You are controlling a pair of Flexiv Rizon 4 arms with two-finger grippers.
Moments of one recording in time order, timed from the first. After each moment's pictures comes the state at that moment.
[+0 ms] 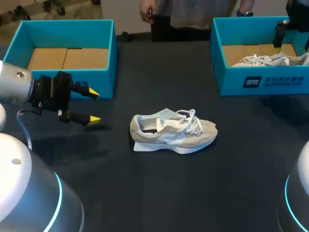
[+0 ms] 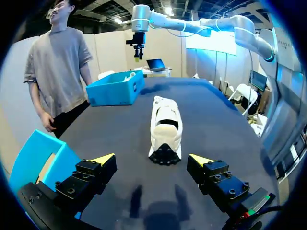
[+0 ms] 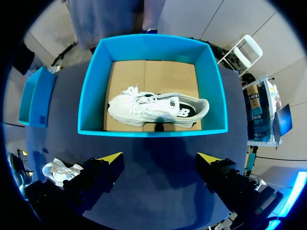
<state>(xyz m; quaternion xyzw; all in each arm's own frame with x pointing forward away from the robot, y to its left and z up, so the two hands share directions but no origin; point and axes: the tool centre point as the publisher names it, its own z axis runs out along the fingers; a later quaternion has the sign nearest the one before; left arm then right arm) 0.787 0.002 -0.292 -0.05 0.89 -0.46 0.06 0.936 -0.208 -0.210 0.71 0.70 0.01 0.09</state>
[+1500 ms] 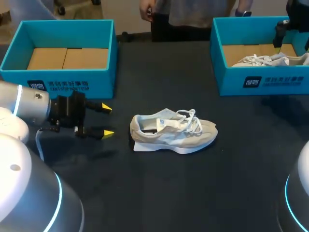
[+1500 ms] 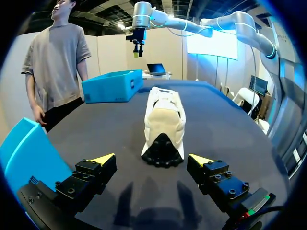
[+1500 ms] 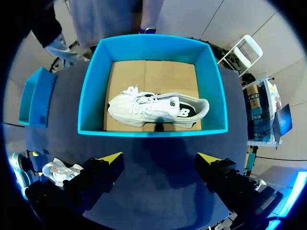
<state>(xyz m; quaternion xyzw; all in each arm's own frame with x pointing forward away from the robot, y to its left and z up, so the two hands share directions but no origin) 0.781 -0.032 -0.361 -0.05 0.87 -0.49 0.04 0.936 -0.208 -0.210 0.71 0.70 0.01 0.09</state>
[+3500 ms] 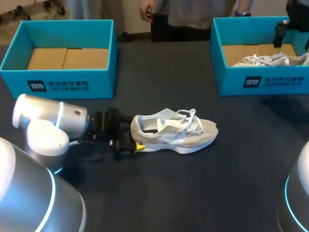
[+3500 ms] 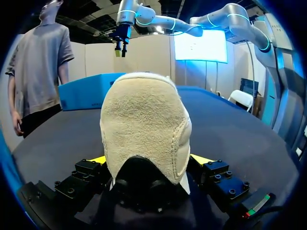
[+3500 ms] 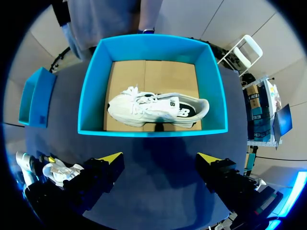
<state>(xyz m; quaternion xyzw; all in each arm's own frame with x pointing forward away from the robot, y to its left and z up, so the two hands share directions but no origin) 0.769 -0.135 -0.420 -0.01 0.84 -0.54 0.01 0.936 -0.208 -0.210 0.71 0.70 0.01 0.09</state>
